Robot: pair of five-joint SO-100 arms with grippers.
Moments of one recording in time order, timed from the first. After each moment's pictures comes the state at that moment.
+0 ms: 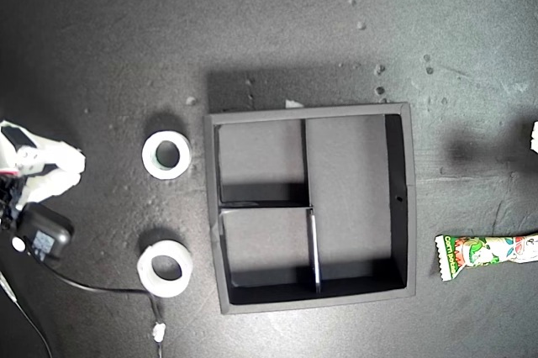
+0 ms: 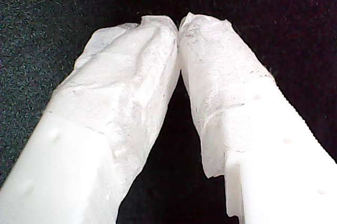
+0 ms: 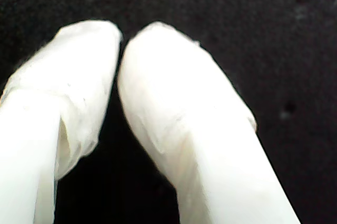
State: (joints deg) arm 0 11.8 191.2 176.6 77.8 -76.9; arm 1 6.2 191.5 178.3 76.7 90.5
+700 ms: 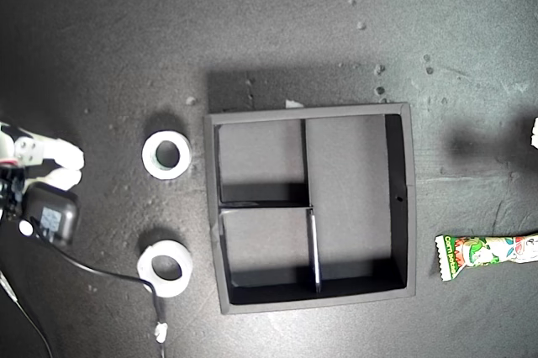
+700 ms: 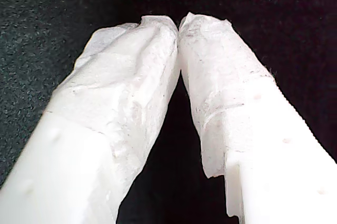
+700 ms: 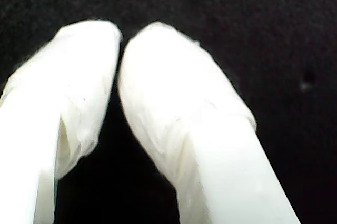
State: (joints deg) arm 0 9.8 191.2 176.6 77.5 -88.3; arm 1 6.2 191.5 178.3 76.3 90.5
